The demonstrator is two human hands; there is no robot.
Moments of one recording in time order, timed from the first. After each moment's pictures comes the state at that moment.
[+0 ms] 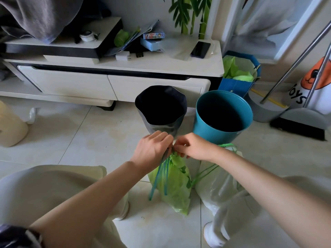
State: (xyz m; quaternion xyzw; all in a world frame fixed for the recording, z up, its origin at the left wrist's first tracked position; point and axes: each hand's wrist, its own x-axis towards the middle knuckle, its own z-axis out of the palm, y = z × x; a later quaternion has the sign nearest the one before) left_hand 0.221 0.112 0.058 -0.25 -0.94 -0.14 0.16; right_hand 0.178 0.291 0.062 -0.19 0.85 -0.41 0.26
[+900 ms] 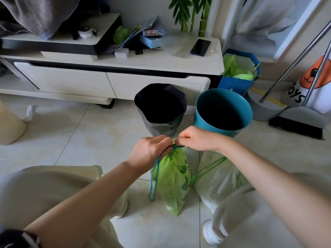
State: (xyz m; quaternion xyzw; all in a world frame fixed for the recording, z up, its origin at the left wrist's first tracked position) left_hand 0.224 0.102 0.052 -0.30 -0.91 -0.23 0.16; right_hand 0.168 0.293 0.096 -0.21 0.87 -0.33 0.31
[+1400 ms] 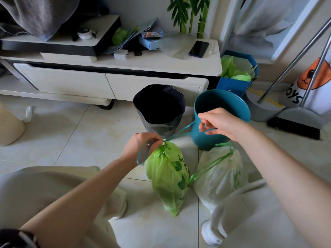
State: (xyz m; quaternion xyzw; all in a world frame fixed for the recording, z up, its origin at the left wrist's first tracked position) left_hand 0.209 0.078 0.034 -0.11 -0.91 -0.40 0.03; right_hand 0.140 0.332 0.116 0.06 0.81 -0.53 0.24
